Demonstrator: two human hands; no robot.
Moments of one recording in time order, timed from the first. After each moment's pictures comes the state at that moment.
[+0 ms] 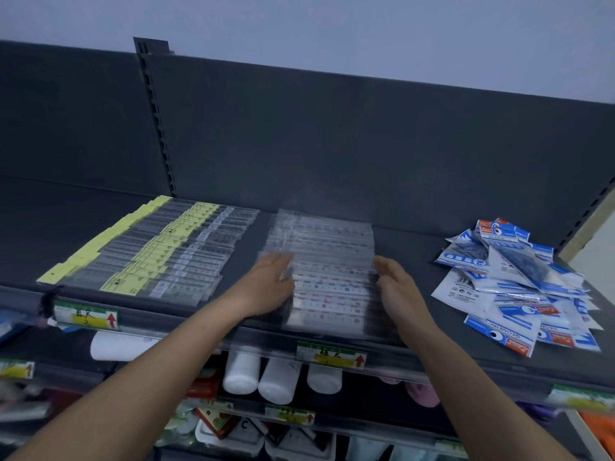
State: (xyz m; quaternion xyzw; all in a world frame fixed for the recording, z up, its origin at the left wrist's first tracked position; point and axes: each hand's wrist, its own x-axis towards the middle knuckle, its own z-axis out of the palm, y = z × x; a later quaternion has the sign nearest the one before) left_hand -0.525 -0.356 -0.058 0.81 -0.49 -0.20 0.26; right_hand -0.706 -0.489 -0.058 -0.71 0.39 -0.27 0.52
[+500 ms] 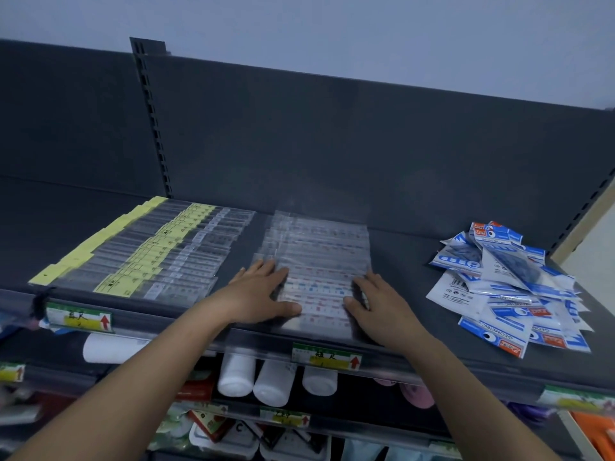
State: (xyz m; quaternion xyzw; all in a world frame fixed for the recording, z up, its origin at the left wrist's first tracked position) left_hand -0.517 -0.347 -0.059 0.82 -0.54 -0.19 0.04; right_hand -0.709 -0.497 -0.080 -0.92 0.34 -0.05 0.18
